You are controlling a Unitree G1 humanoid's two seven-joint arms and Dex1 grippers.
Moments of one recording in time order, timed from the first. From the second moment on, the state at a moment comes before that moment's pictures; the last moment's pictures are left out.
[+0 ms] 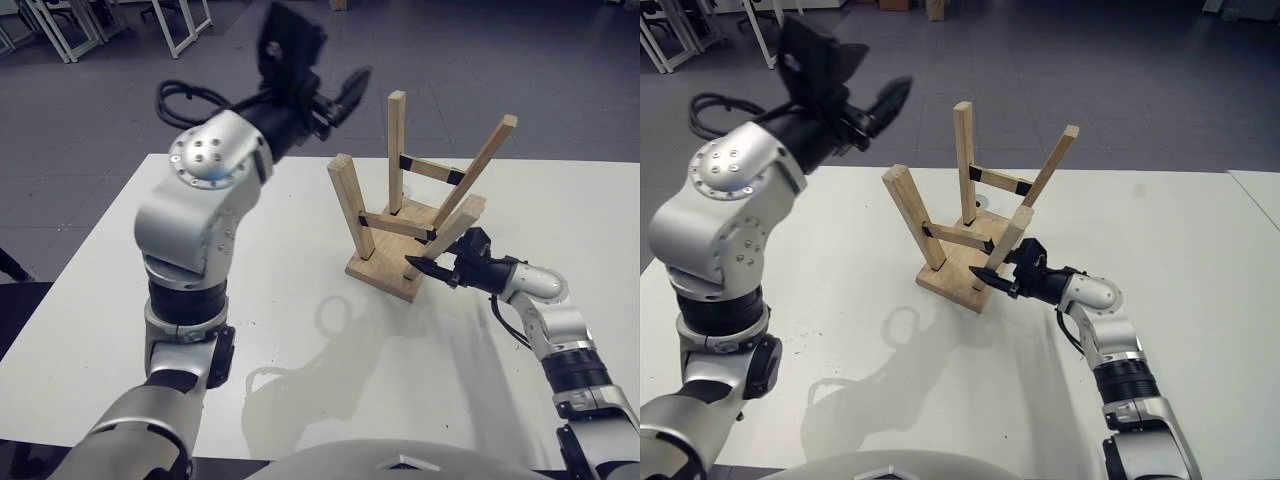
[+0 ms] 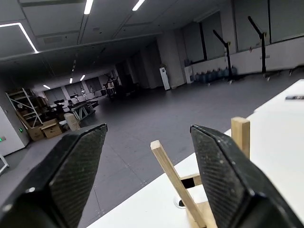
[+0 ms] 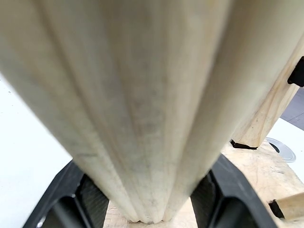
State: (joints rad) left arm -0.80 0.35 -0.12 -0.45 -0.27 0.90 -0.29; right arm -0.27 -0.49 0.13 0.27 0.34 -0.06 0.98
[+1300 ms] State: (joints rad) left arm -0.56 0.32 -0.63 -0.36 0.22 0.66 -0.40; right arm -0.19 -0.48 0.09 0.25 0.37 -0.14 1.05
